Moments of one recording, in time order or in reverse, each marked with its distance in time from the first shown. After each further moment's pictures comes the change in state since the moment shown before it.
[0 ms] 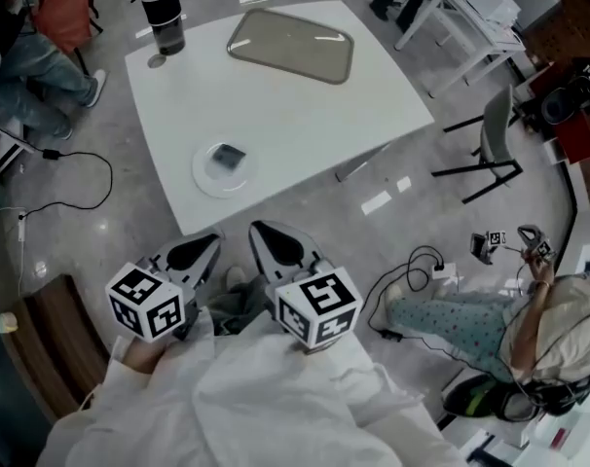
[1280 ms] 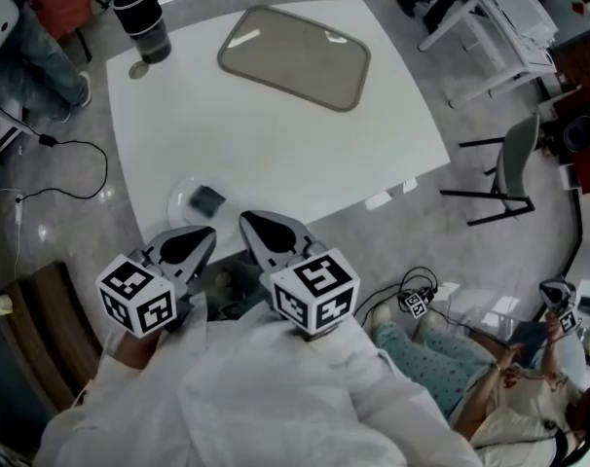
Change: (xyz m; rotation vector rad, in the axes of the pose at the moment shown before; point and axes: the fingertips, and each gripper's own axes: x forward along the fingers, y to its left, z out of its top) left arm 0.117 0.058 0.068 -0.056 0.023 0.047; right arm 0.091 -0.115 0.042 0.019 0.137 0.172
